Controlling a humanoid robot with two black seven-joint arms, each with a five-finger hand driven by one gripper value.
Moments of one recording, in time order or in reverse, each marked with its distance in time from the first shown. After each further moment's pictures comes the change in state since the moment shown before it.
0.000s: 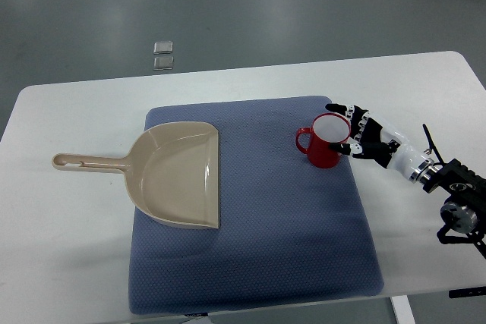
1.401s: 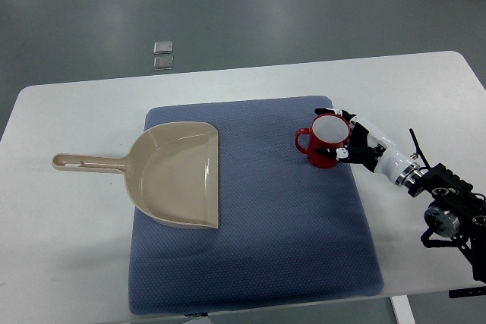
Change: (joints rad) left arm 0.000 0.000 0.000 0.000 0.000 0.000 0.000; right arm 0.000 0.063 -0.004 -0.017 -0.029 -0.056 0.000
